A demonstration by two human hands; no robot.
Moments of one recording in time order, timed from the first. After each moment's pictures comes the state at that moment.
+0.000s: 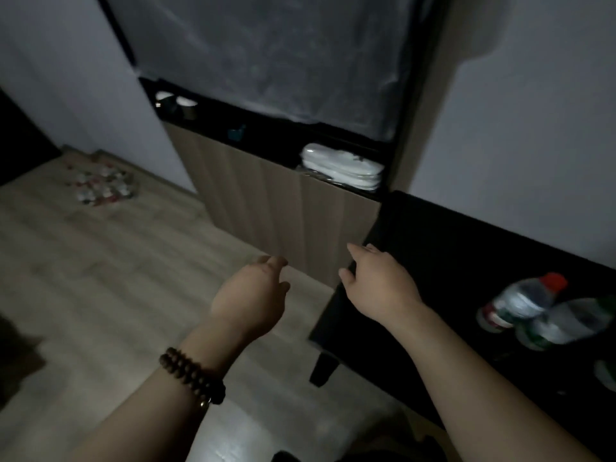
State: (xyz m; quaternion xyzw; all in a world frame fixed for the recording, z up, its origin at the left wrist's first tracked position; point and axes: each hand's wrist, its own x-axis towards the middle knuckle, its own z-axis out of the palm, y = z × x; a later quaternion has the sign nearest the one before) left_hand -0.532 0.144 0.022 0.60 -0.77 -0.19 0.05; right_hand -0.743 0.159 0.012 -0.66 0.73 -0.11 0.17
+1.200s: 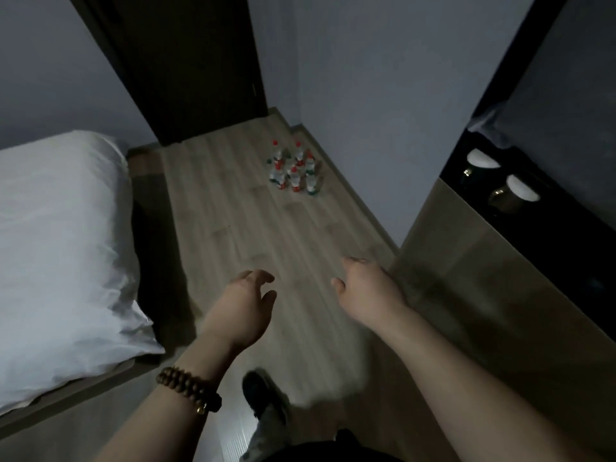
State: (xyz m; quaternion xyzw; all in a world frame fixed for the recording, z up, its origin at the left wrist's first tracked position) left_hand 0.142 -0.254 -0.024 0.83 -0.50 -0.21 0.12; right_hand -0.045 -0.375 -0.022 -0.84 0.49 0.01 0.23
